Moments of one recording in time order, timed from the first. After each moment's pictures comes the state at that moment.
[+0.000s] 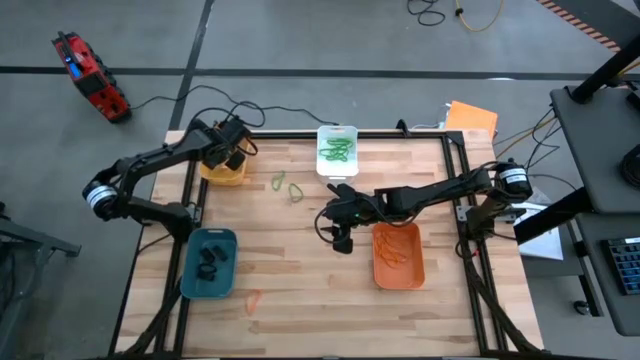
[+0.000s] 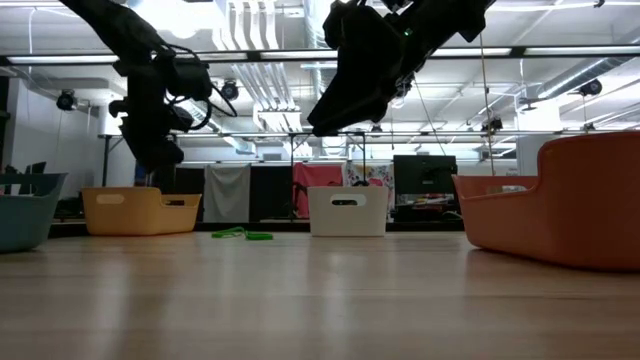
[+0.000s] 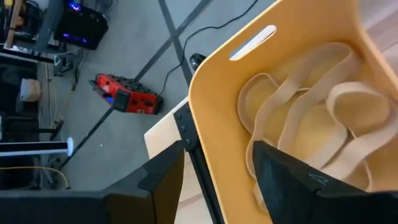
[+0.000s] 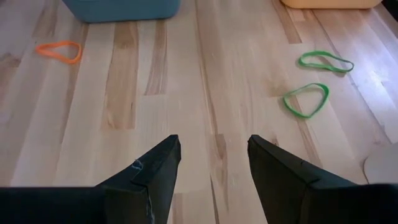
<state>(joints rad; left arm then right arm) 0.79 1.30 0.84 -0.75 -0.79 -0.01 0.05 1.70 1.13 -0.12 0.08 0.09</state>
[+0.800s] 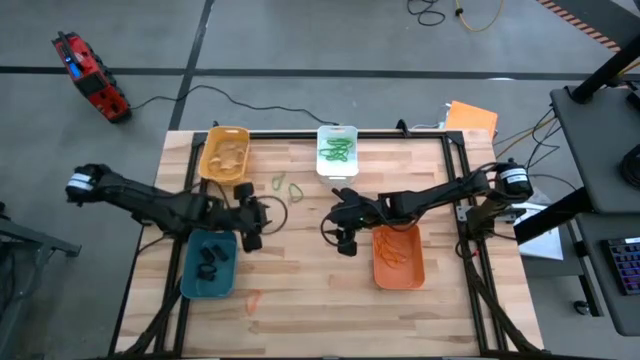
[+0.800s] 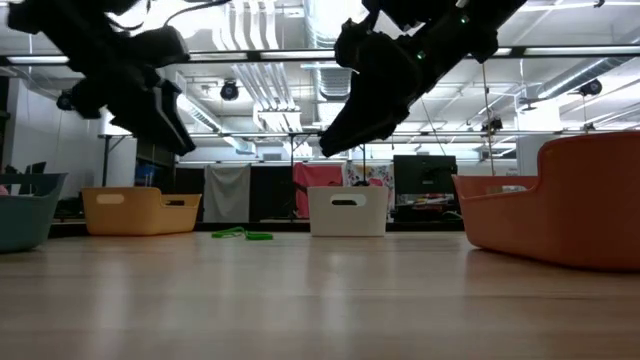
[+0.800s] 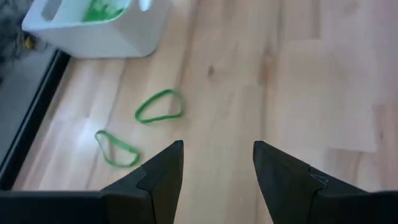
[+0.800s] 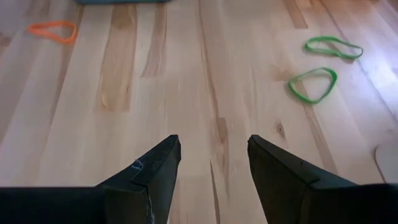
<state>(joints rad) -0.16 1.05 0.61 -0.45 -0.46 -0.10 0.05 1.69 1.02 0.00 0.08 0.07</state>
